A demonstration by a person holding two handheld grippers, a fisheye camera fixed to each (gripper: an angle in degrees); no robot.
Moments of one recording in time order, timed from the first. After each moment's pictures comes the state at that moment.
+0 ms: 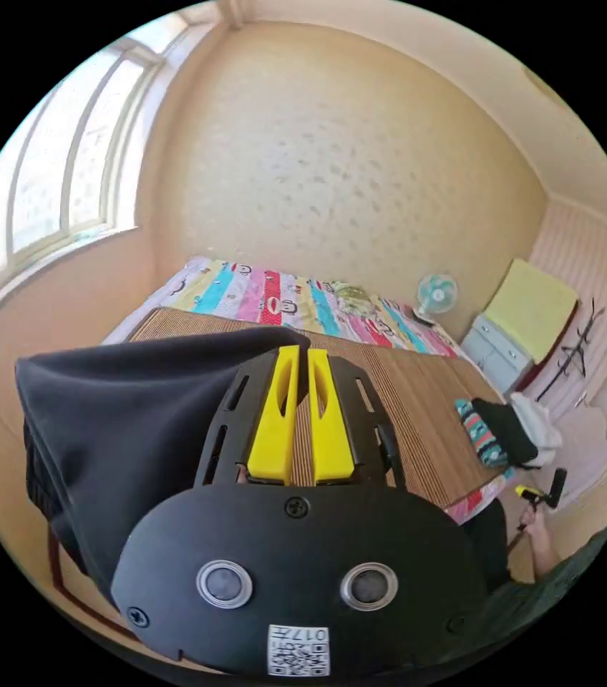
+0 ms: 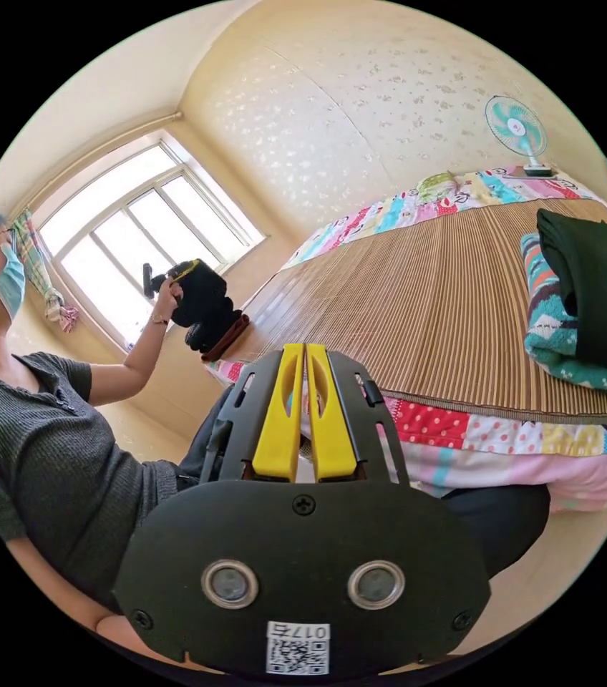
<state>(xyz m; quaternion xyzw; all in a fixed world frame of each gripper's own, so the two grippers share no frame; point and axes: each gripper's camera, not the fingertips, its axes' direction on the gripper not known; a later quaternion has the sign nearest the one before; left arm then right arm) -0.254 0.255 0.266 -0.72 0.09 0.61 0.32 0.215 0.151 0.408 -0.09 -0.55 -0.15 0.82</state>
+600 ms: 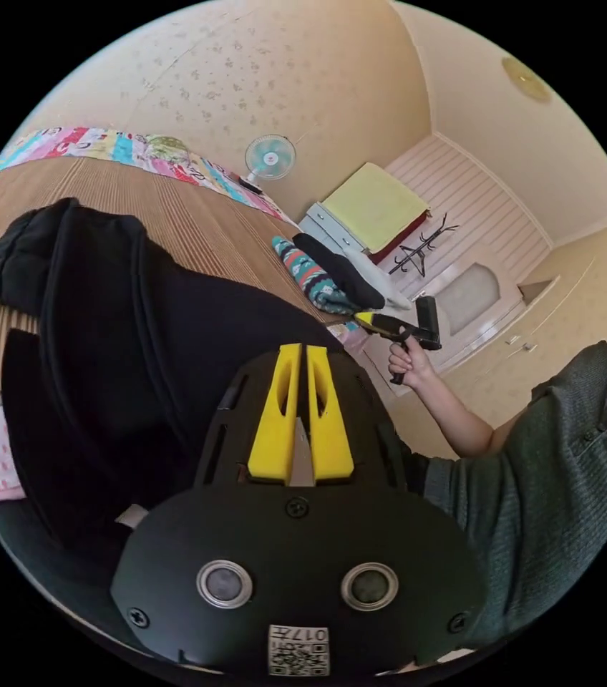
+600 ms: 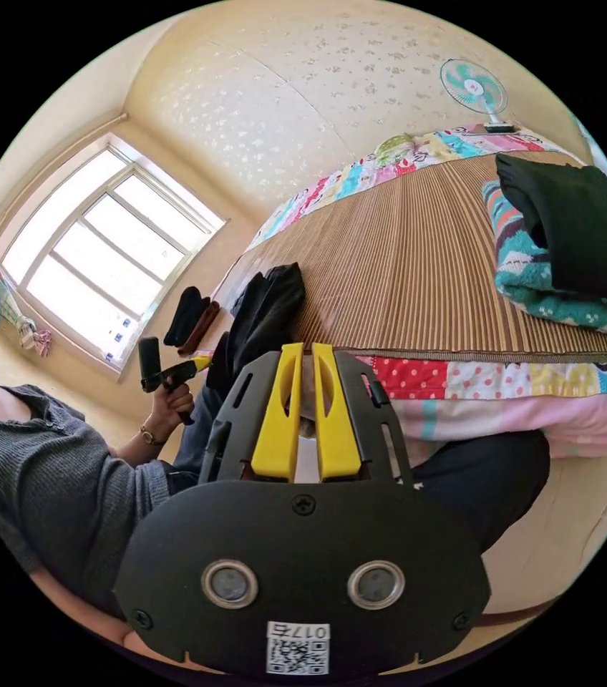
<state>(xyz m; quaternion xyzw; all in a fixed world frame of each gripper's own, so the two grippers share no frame) -0.412 0.154 0.000 -0.92 0.09 0.32 0.18 0.195 0.124 0.409 -0.18 -0.51 -0.16 0.83</state>
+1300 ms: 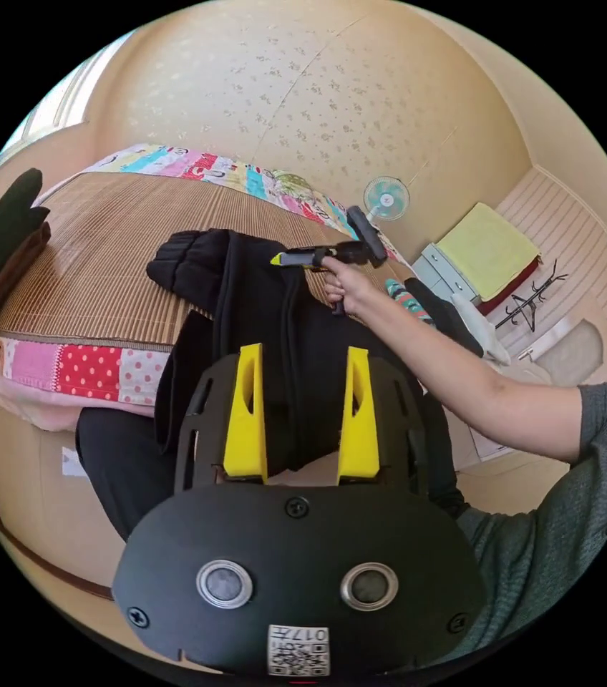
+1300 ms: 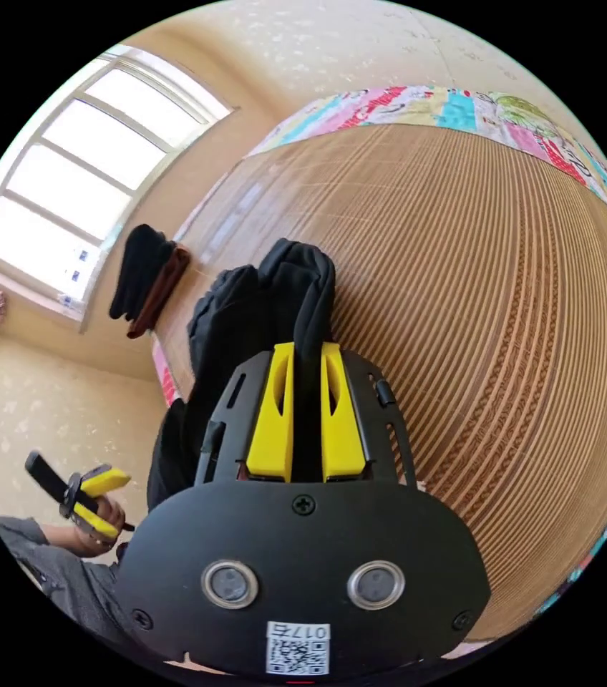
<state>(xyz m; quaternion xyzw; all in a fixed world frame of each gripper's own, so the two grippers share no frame) -0.373 0.143 0.063 -0.82 -0.02 0.48 0.30 -0.100 0.051 0.474 -0.28 -0.53 -0.29 0.75</state>
